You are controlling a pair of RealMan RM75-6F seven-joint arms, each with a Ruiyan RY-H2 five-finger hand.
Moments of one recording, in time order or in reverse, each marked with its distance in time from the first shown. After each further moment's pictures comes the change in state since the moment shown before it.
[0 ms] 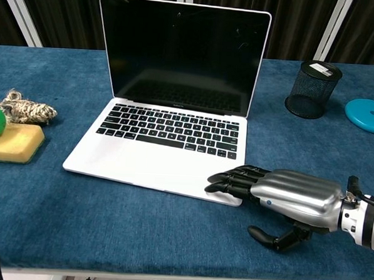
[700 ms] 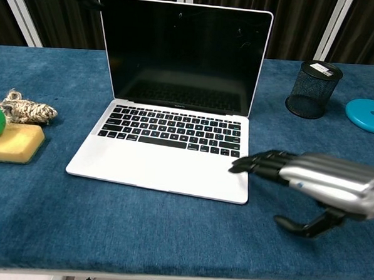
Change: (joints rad) left arm 0.082 0.139 0.099 -0.194 0.144 0.143 0.053; right arm -0.072 0.104 -0.016 -0.056 -0.077 0.246 0.013
